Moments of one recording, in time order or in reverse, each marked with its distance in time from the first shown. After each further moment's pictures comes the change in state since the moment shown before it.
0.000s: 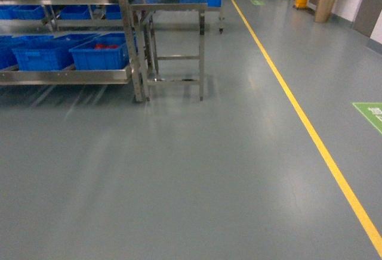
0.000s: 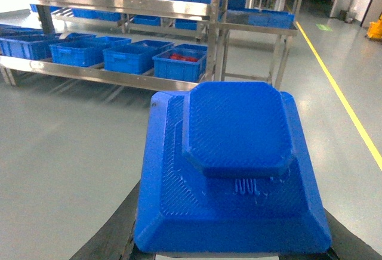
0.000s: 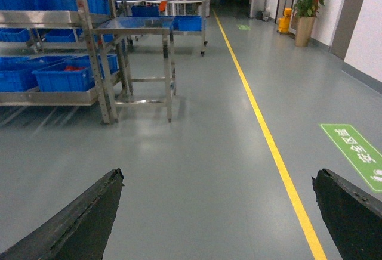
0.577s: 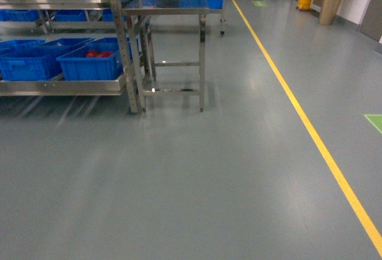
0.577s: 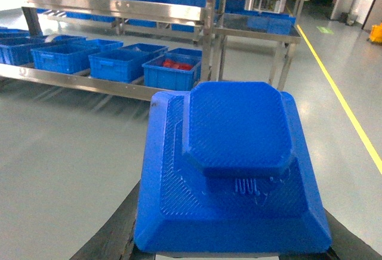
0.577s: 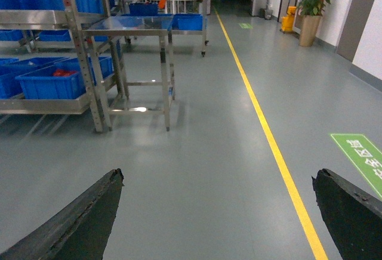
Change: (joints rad) left arm 0.000 -0.002 0.000 0.002 0.000 0.000; right arm 0.000 0.000 0.000 0.000 0.000 0.000
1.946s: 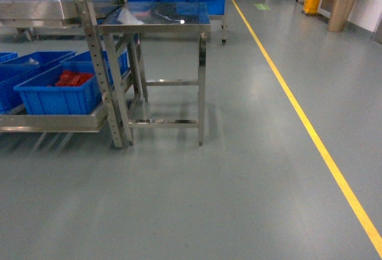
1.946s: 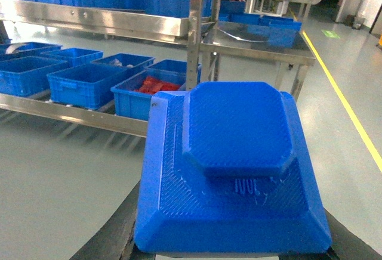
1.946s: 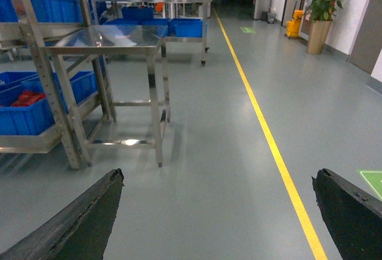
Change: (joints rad) left arm 0.000 0.000 0.000 -0.001 -0.001 0.000; right arm 0.000 0.000 0.000 0.005 0.000 0.000
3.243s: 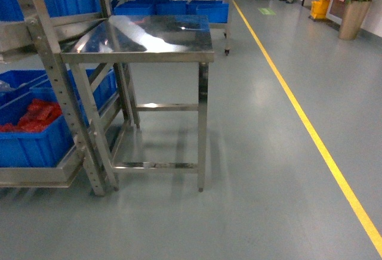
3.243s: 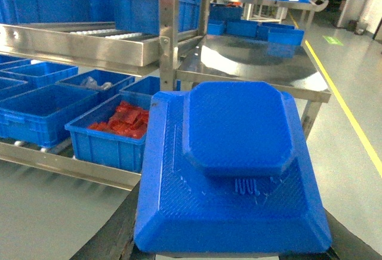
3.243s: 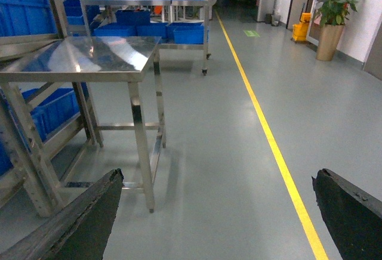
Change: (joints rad) left arm 0.000 -0.001 0.000 0.002 0.000 0.000; right arm 0.000 0.000 0.000 -0.005 0.000 0.000
